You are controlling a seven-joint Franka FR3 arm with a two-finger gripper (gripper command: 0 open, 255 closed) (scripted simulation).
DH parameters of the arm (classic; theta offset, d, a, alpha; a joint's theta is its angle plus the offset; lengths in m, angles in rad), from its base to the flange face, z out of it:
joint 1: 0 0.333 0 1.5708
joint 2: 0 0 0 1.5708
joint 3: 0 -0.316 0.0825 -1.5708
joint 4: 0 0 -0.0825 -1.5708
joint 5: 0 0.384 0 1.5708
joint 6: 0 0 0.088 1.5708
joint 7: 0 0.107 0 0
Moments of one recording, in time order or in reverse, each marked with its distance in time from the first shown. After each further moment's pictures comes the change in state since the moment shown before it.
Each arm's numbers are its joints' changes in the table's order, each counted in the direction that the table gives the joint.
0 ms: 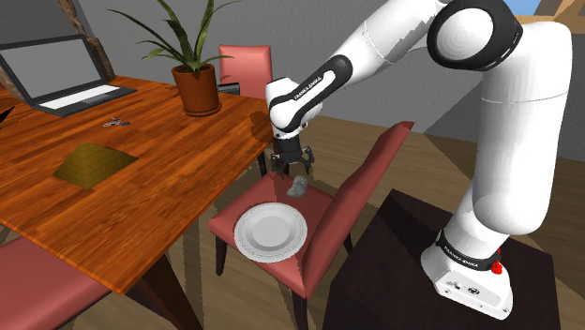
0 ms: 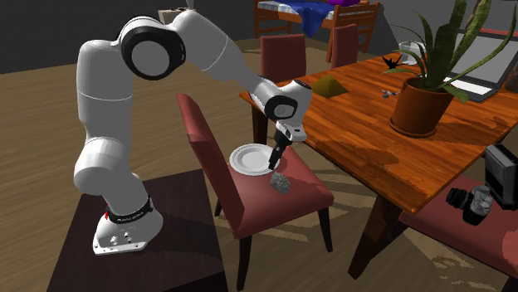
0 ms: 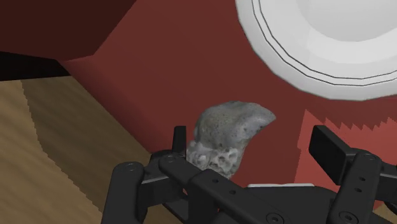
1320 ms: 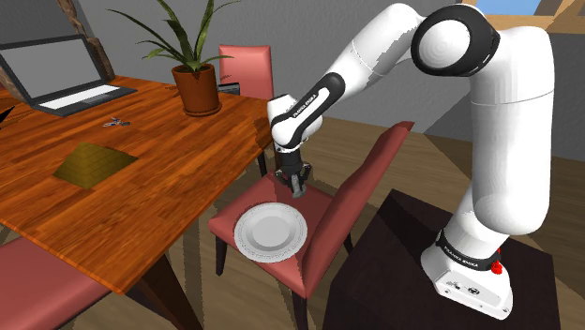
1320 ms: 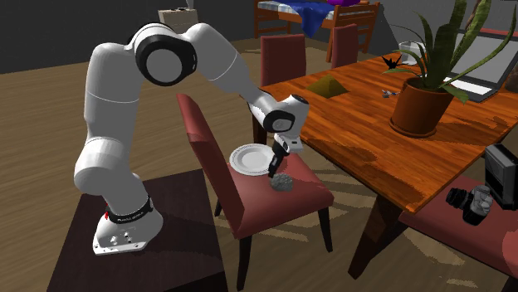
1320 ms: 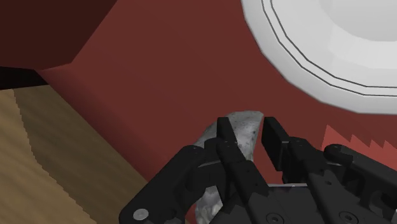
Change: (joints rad) arm 0.006 -0.081 0.004 -0.029 -0.003 0.100 0.020
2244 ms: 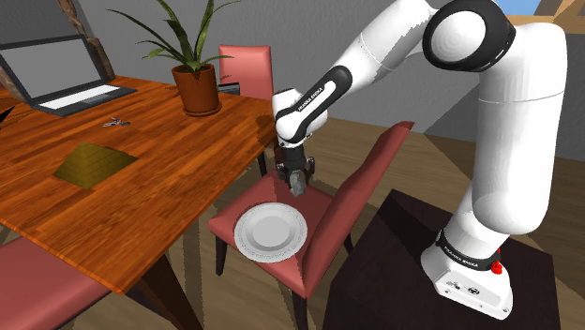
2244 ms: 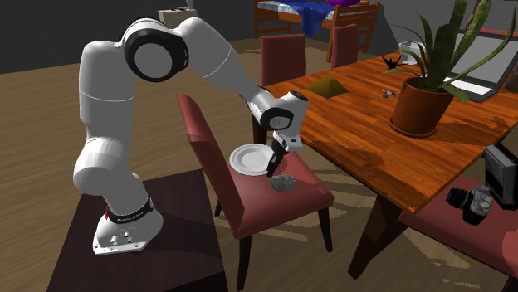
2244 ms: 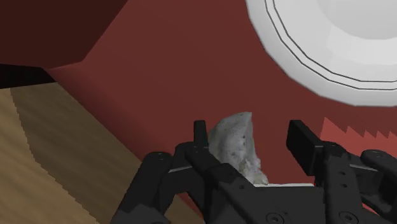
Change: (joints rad) arm -0.020 0.061 -0.002 -0.047 0.020 0.015 -0.027
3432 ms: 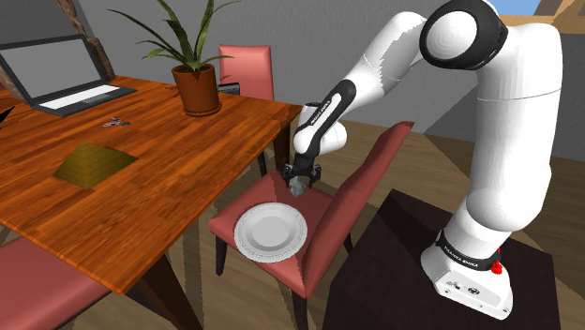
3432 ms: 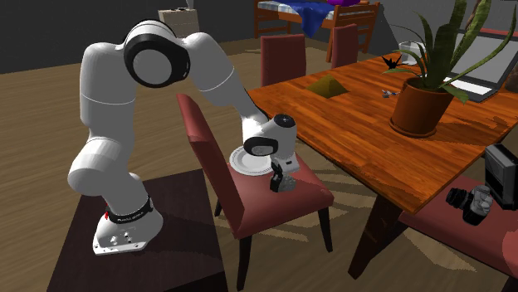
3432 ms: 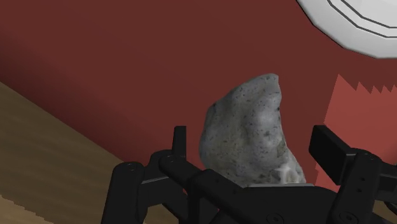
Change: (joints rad) arm -0.126 -0.021 -0.057 -0.210 0.209 0.508 -0.274
